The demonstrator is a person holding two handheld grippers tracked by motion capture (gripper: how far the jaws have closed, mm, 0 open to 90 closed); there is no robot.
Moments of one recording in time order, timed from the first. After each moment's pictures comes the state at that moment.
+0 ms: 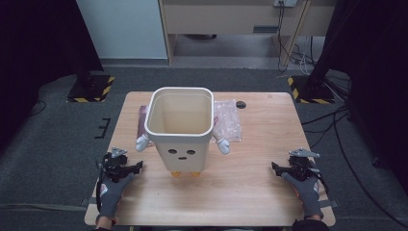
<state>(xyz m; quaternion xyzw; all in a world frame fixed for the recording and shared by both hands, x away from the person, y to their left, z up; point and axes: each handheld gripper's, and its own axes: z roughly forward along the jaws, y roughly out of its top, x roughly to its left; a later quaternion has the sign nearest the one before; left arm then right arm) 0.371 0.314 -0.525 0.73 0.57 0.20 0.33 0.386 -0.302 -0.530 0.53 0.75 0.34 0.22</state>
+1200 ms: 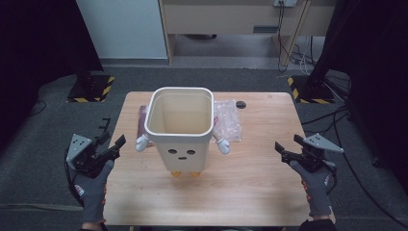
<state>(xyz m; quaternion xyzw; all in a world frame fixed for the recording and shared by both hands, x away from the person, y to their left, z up) 0.323 0.316 -0.391 0.61 0.49 0.32 0.53 0.368 -0.291 -0.430 0.46 0.69 0.48 0.28</state>
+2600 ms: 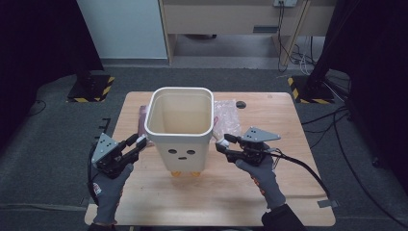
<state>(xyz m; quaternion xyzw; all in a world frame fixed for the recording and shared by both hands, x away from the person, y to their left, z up) 0.323 0.265 -0.394 0.68 0.42 0.29 0.53 0.375 -0.134 -0.404 0.30 0.76 0.56 0.15</state>
